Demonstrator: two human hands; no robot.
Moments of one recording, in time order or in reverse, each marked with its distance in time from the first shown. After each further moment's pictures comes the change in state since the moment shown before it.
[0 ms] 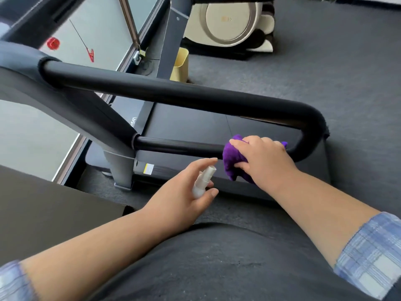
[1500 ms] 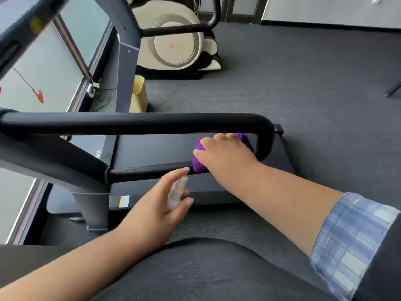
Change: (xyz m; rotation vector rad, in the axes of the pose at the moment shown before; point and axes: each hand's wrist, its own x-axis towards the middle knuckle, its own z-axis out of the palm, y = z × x) left_hand 0.009 -0.010 -0.029 0.012 -0.073 0.124; right_hand -0.006 -0.045 -0.072 -0.278 -0.007 -0.086
